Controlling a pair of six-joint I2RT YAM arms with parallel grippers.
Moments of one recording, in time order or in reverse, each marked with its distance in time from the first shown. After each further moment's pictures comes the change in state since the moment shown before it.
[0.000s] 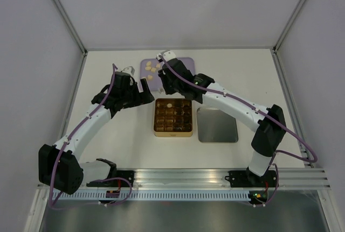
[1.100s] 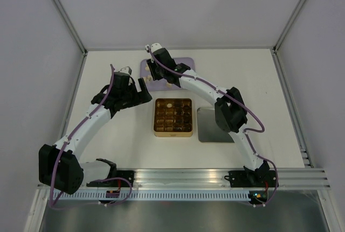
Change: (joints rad) left arm 0.011 0.000 -0.007 0.000 -0.057 -0.035; right arm -0.126 0.539 0.459 0.165 -0.131 -0.108
